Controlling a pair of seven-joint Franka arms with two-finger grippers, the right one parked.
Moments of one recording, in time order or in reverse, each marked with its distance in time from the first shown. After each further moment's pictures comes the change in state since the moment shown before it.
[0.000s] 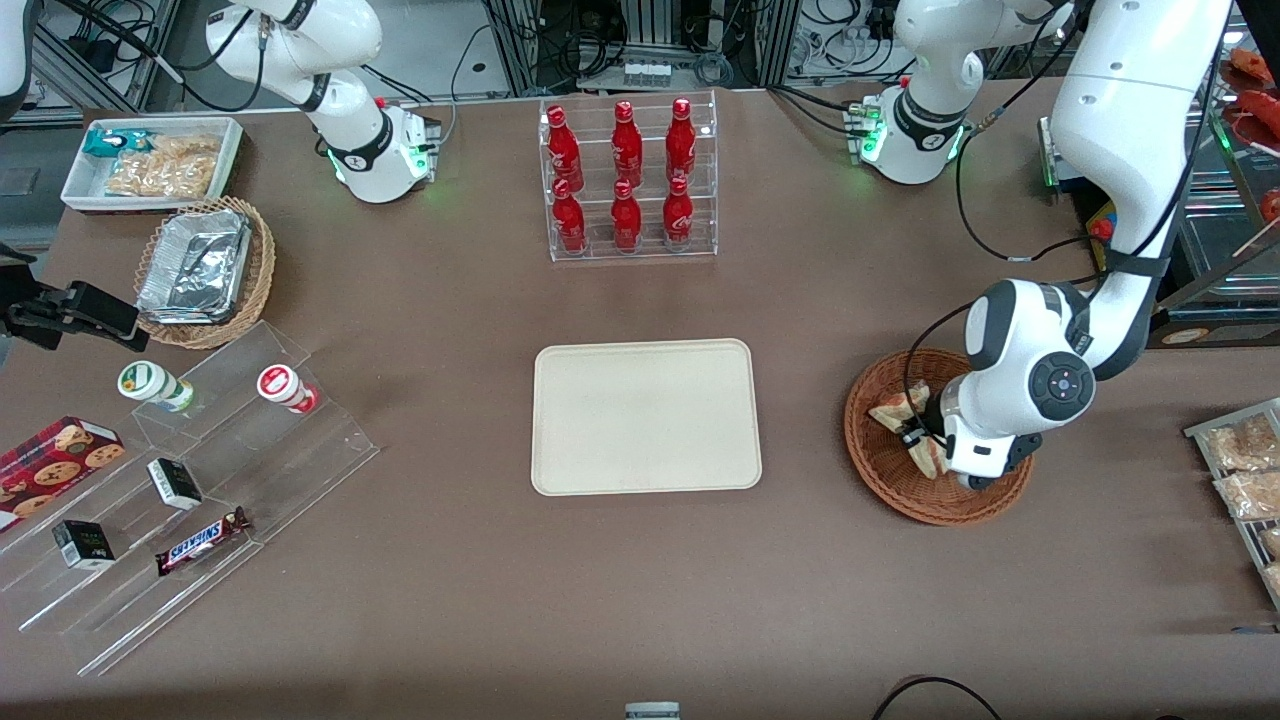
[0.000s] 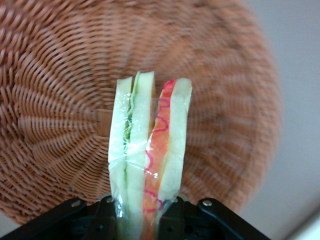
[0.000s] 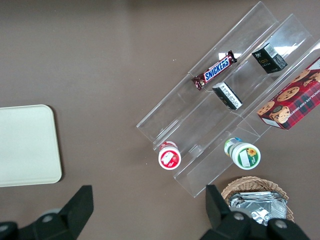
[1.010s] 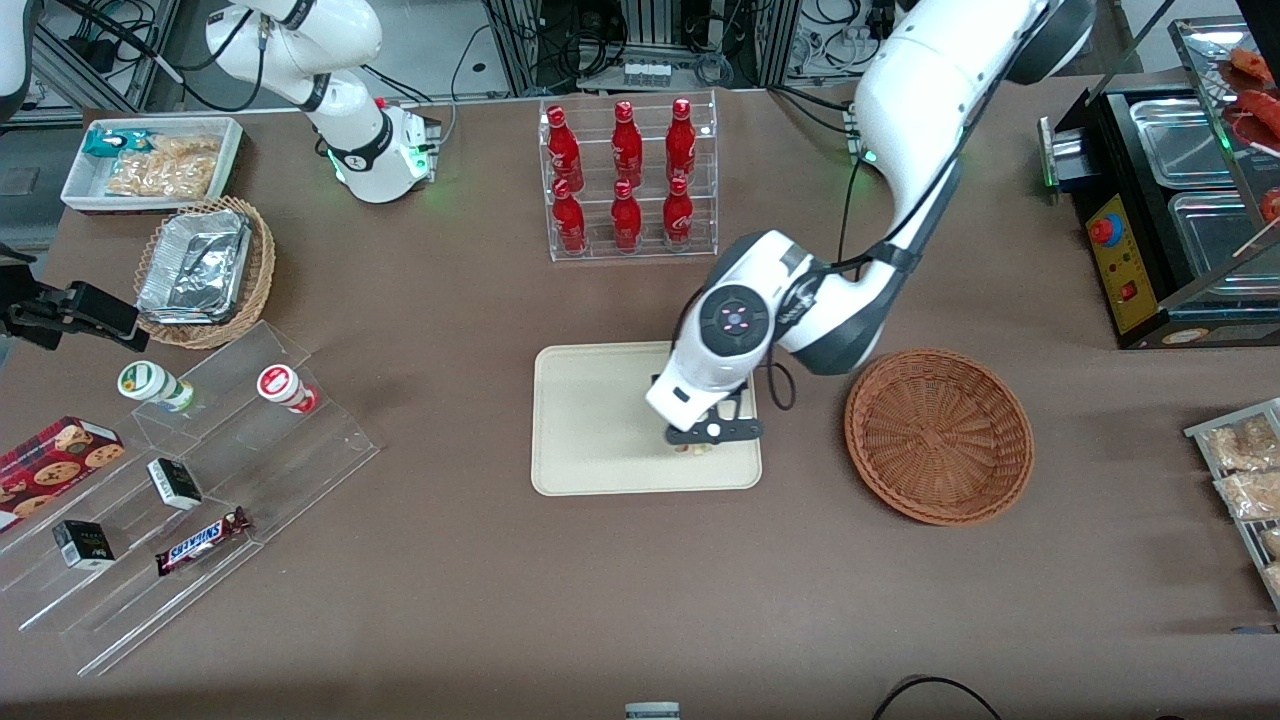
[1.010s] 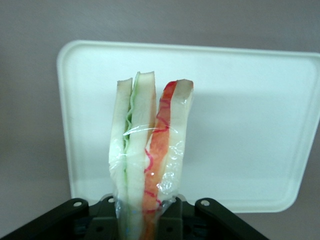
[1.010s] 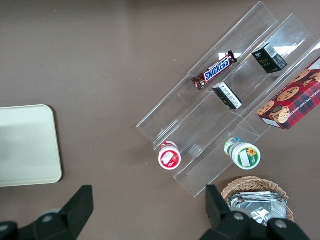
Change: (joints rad) arm -0.542 0.250 -0.005 0.538 -0.002 -0.225 -0.030
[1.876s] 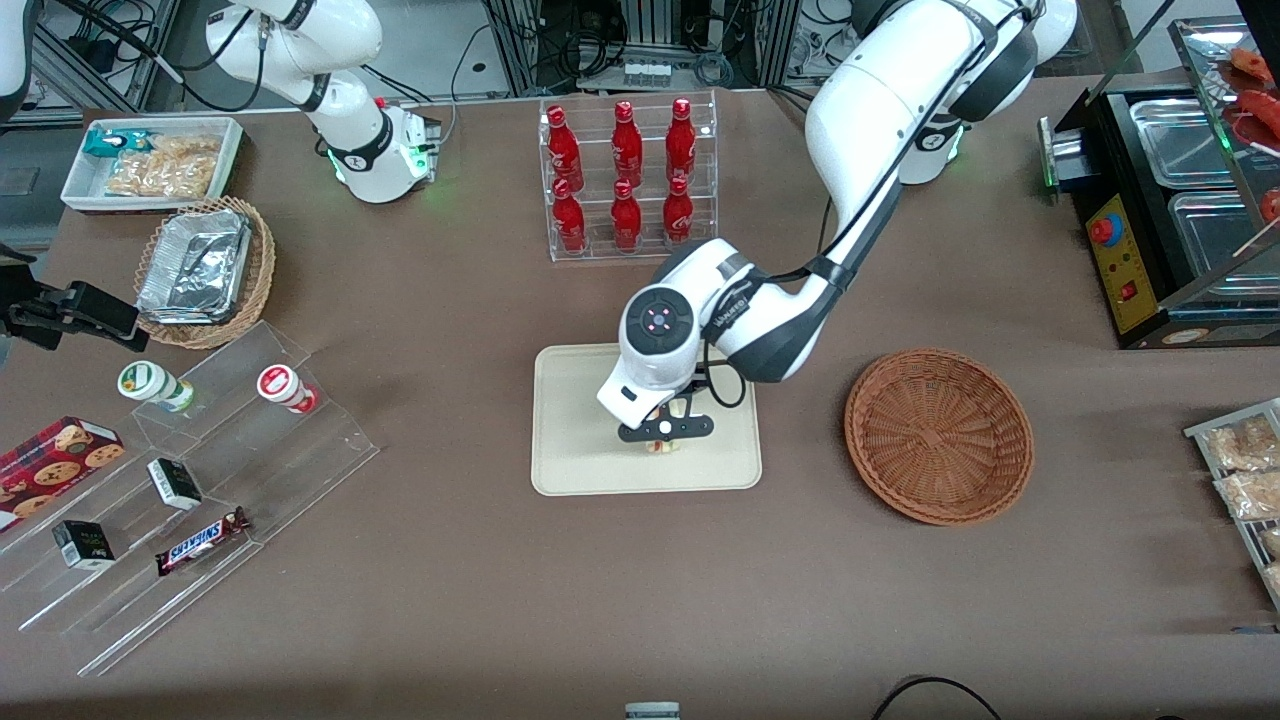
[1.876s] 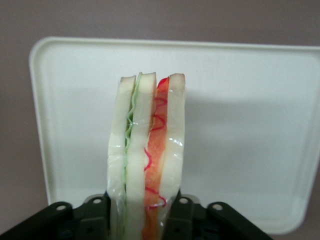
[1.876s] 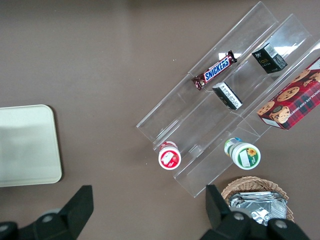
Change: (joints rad) arm -0.088 0.111 0.007 0.131 0.156 -0.039 -0.128
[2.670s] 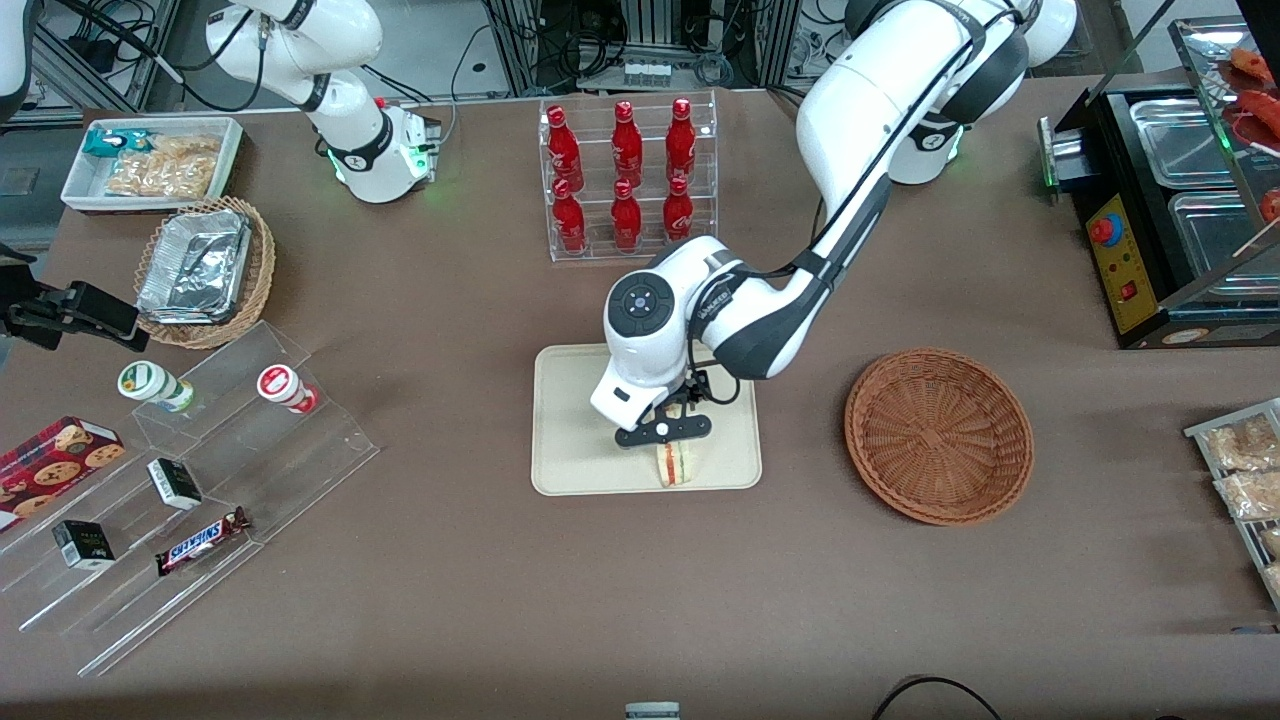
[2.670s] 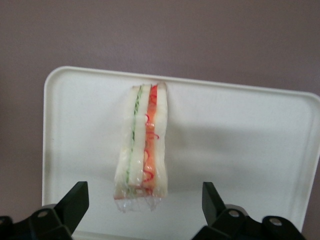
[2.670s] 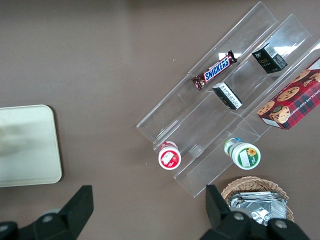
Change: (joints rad) arm -0.005 0.005 0.016 0.041 0.054 0.040 -0.096
